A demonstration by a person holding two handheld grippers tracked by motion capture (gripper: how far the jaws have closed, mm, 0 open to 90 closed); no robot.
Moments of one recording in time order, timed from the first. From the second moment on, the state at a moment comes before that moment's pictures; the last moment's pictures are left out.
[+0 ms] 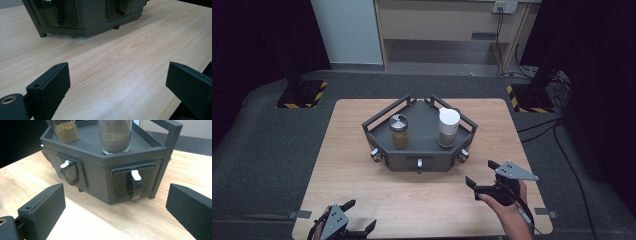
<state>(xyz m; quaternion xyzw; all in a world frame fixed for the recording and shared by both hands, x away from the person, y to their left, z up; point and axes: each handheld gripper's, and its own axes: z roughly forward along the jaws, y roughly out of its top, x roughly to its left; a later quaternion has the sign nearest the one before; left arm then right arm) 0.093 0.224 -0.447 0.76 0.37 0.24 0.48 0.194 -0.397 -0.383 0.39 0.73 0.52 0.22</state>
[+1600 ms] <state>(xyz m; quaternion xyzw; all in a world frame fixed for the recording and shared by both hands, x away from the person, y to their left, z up) 0.090 0.226 -0.446 0.75 0.39 0.25 0.48 0.140 -0.434 -0.428 0.42 0.72 0.51 0.21</state>
